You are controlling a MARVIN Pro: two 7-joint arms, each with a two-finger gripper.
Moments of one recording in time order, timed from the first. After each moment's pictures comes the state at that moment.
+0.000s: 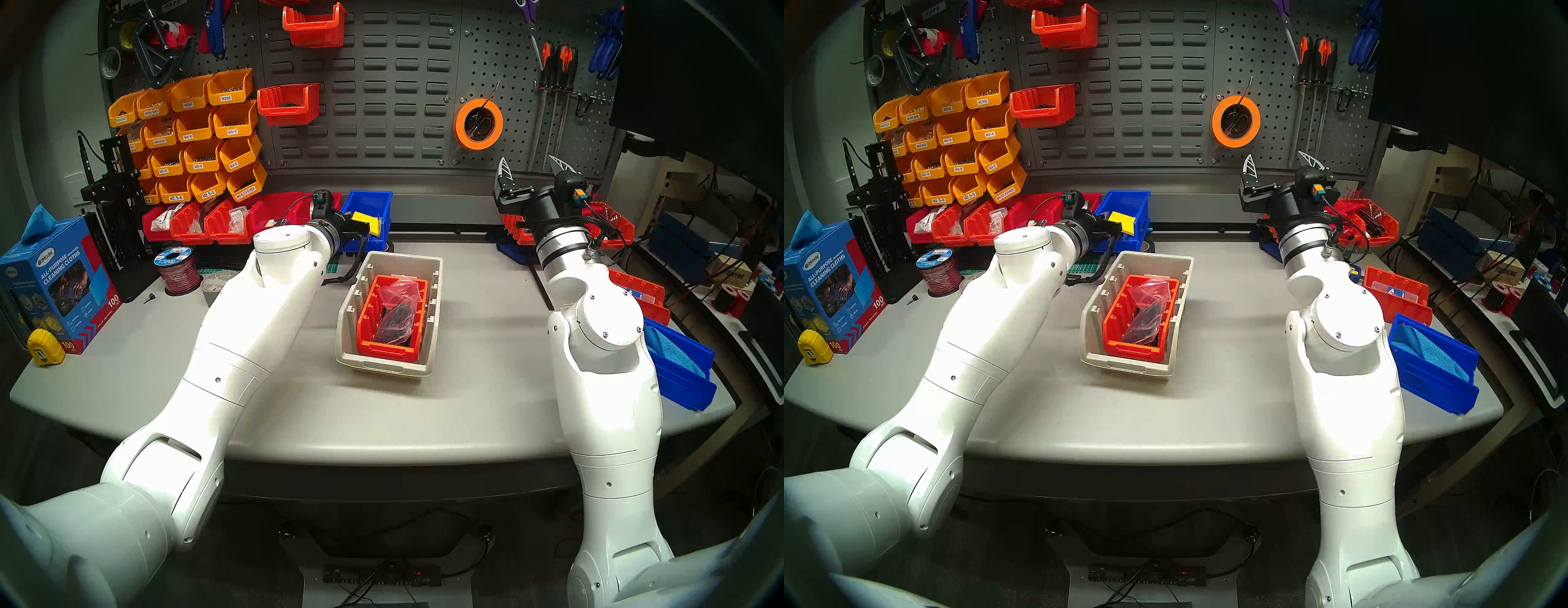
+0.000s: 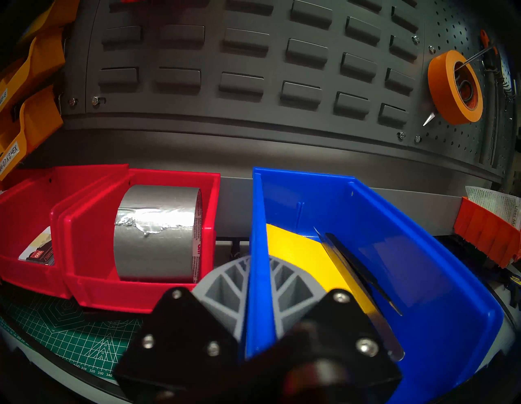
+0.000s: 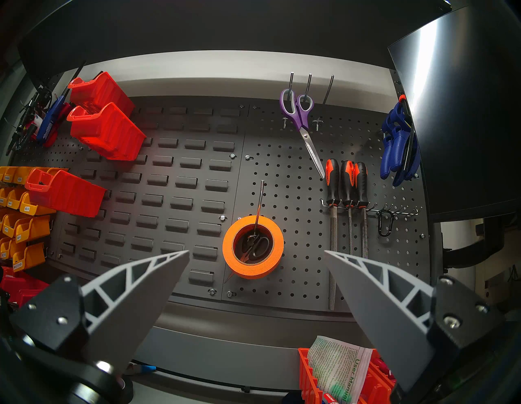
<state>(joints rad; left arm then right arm) 0.95 -1.32 -1.20 -1.50 -0.61 0.54 0.28 -1.40 -1.43 1.59 -1.96 0.05 0.05 0.06</state>
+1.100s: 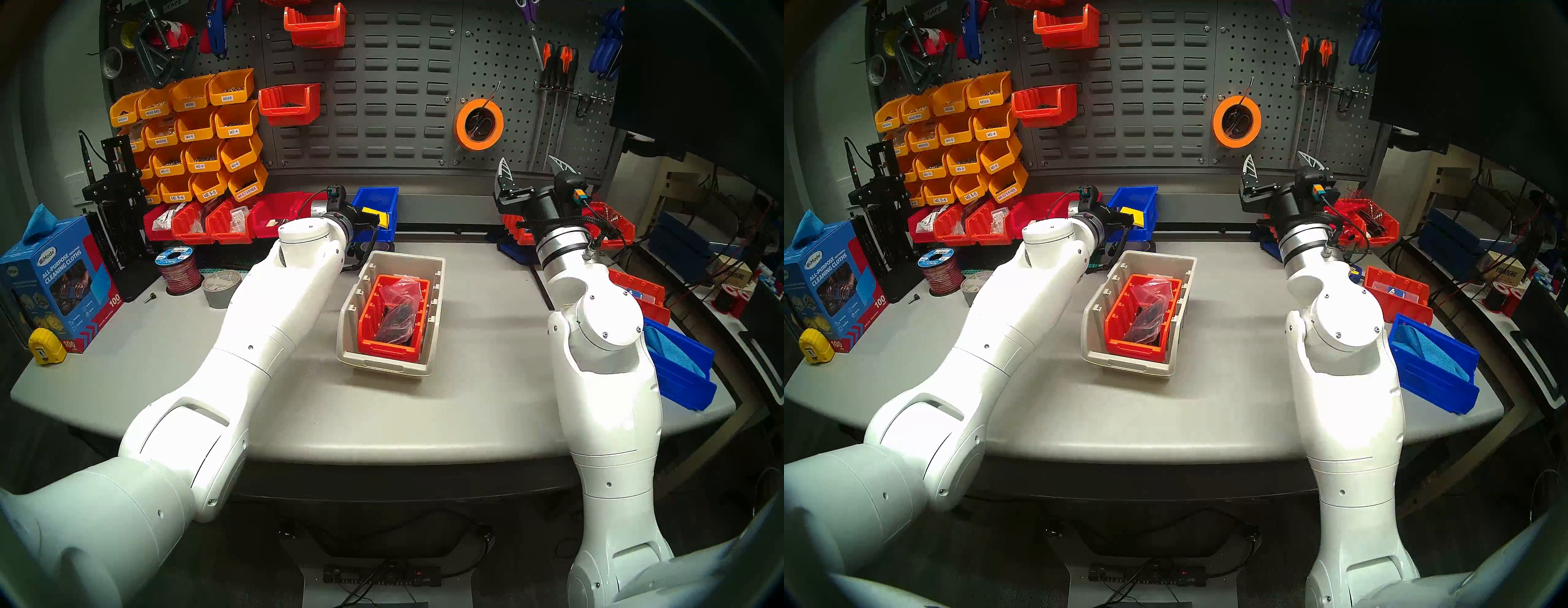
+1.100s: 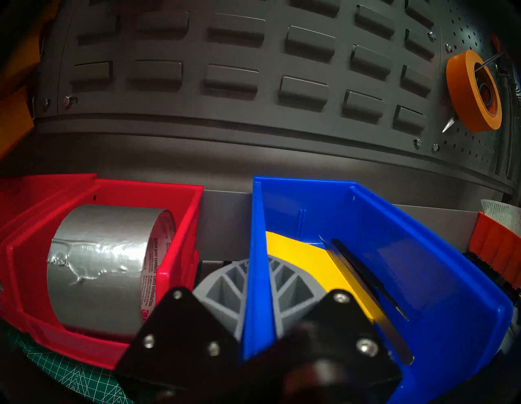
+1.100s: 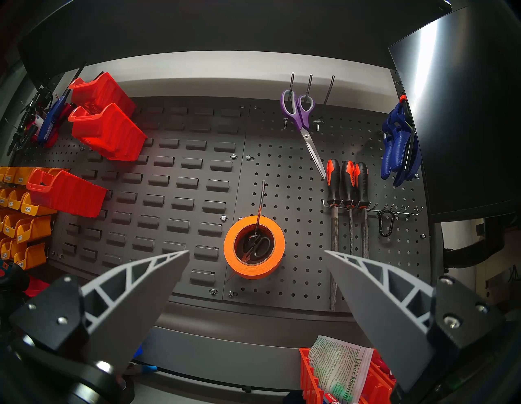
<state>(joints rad) 0.80 -1.44 -1.17 -1.22 -0.54 0.42 0.26 -1.40 -1.43 1.59 -1.96 0.05 0.05 0.06</state>
